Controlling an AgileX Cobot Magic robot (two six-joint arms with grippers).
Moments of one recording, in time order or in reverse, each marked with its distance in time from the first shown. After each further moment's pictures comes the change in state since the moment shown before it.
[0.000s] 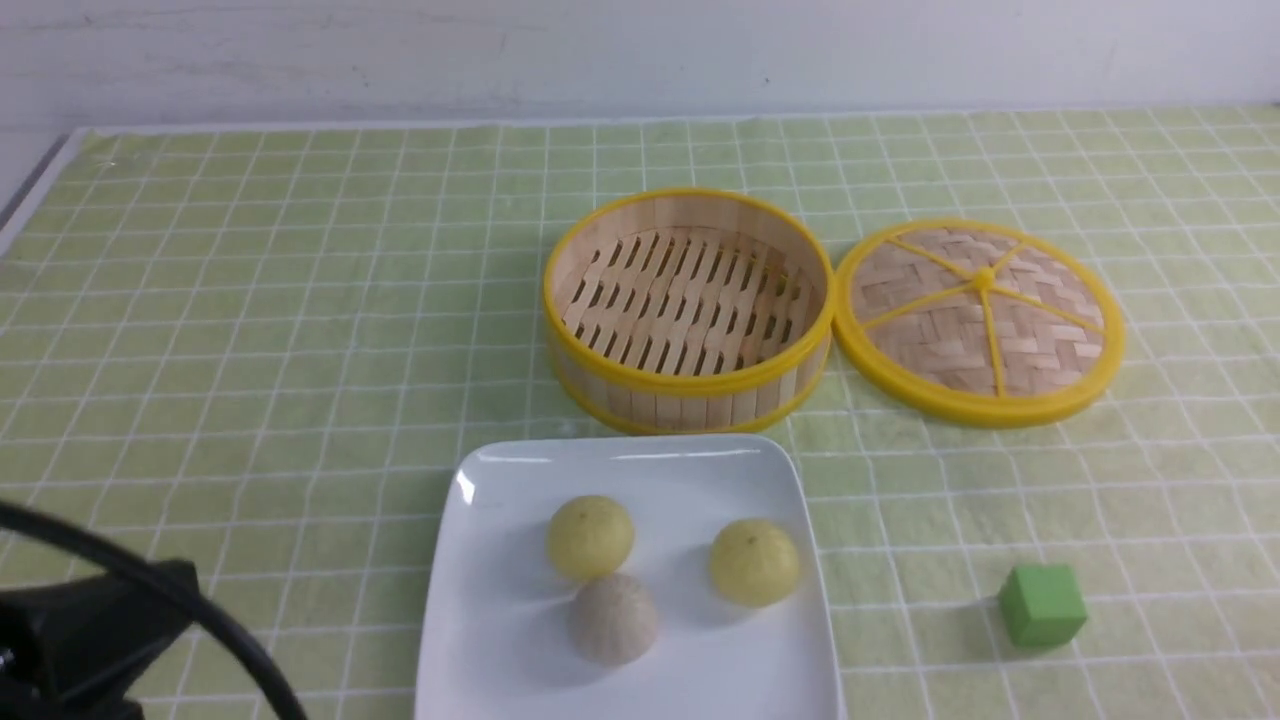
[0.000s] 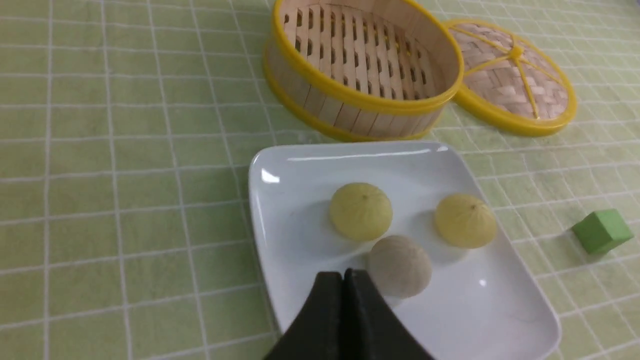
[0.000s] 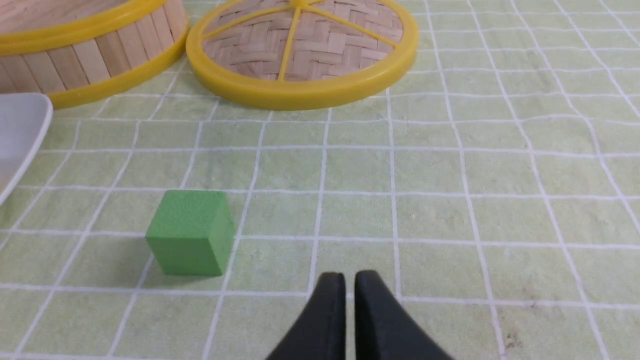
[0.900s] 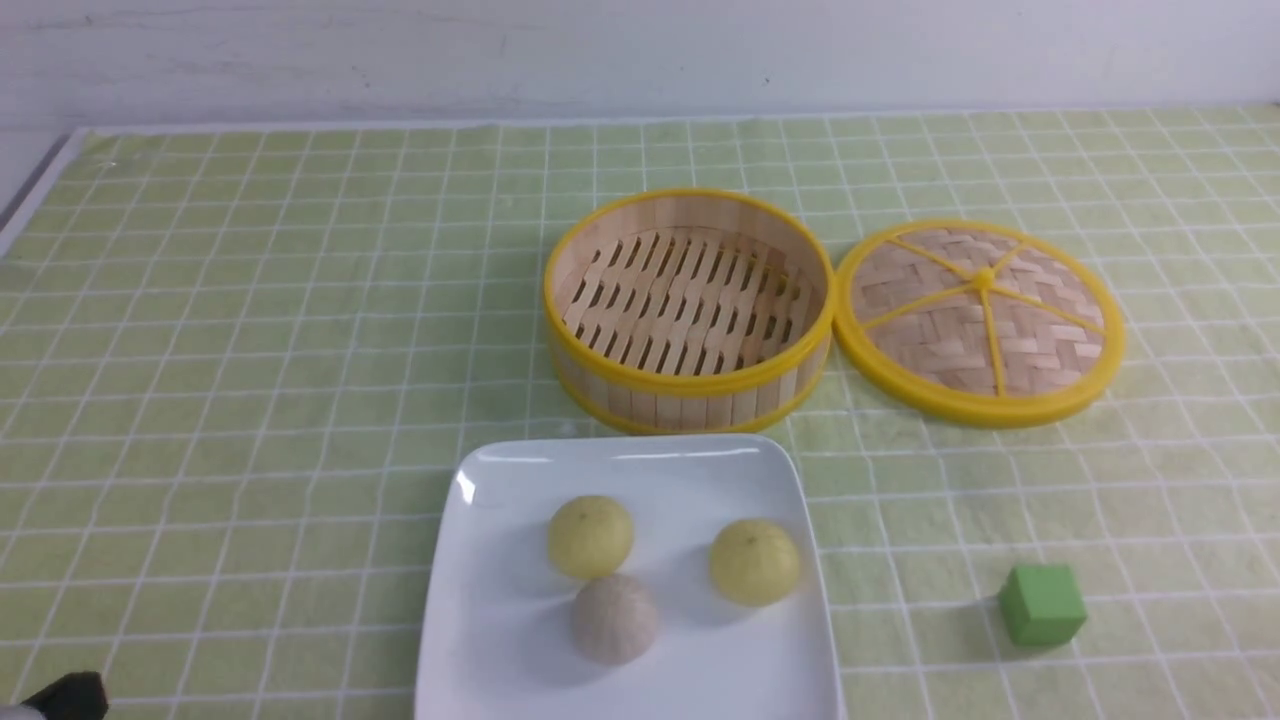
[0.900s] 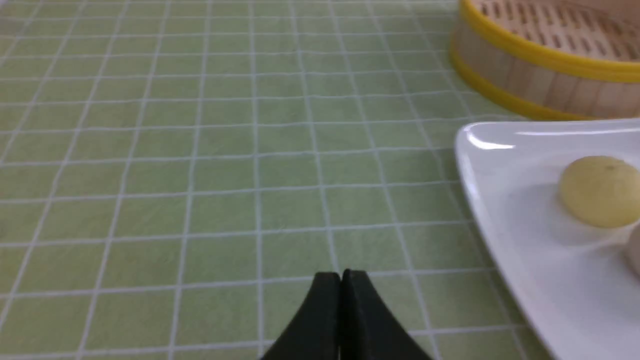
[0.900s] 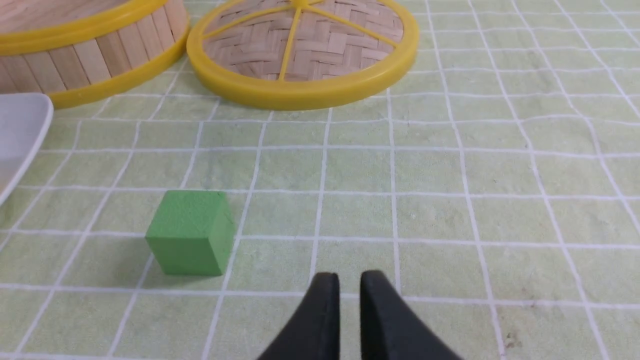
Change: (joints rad) right arm 0.000 0.000 0.000 -0.001 0.000 0.000; left arm 0.561 -0.327 0.418 -0.190 -0.229 0.490
